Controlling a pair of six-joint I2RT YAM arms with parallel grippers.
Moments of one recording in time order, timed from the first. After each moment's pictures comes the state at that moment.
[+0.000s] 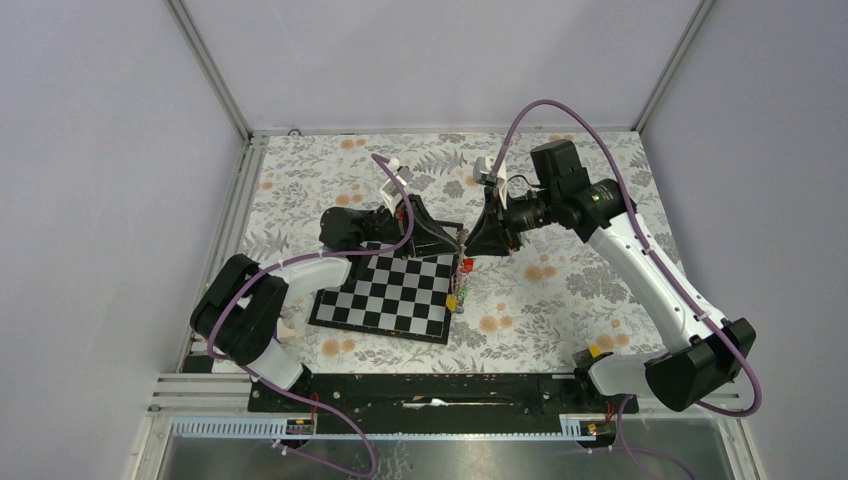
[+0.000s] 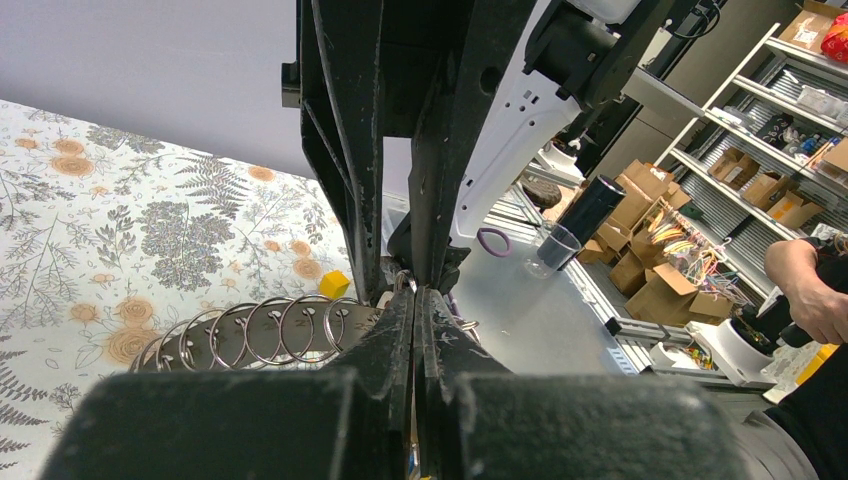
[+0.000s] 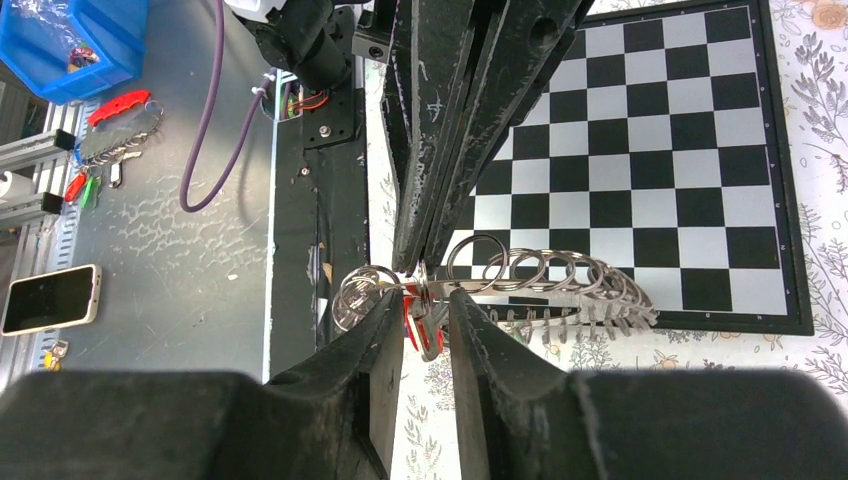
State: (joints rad) left arm -0.58 1.57 0.77 1.42 1.12 -1.05; right arm 0.48 1.33 1.39 -0.89 -1.01 -0.42
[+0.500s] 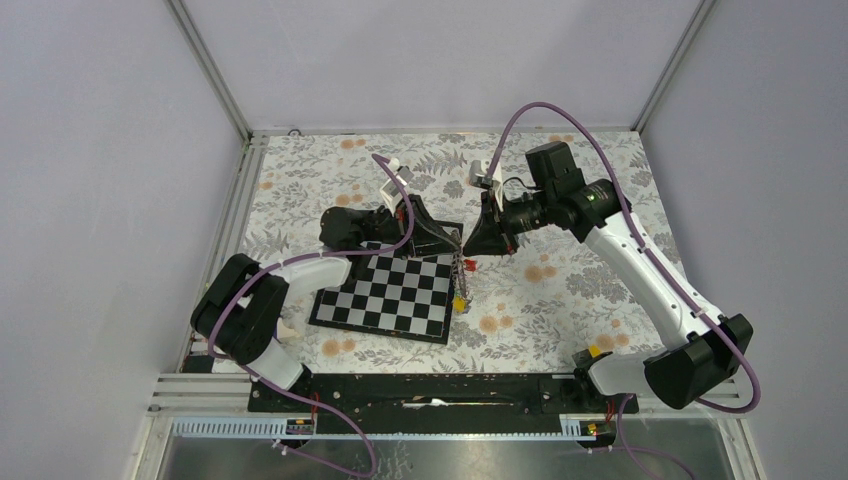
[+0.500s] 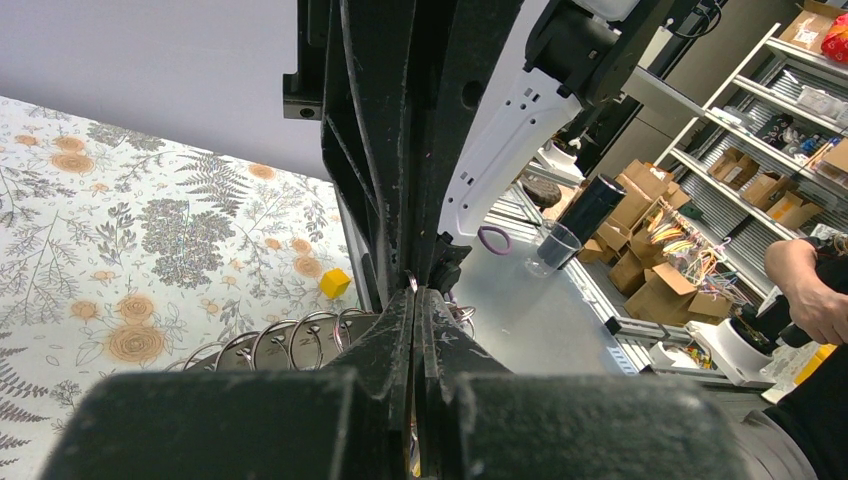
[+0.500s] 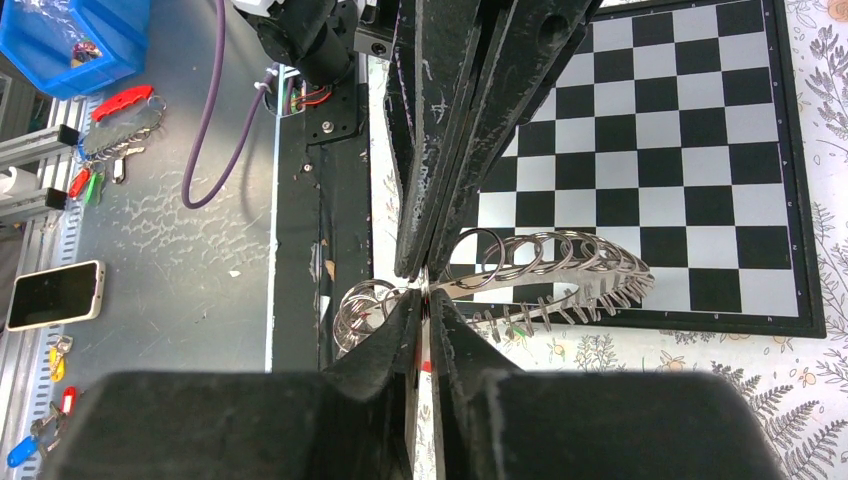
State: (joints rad) left arm -0.58 1.57 0.77 1.42 1.12 -1.05; right arm 0.49 1.34 1.39 -0.89 -1.00 -0.42
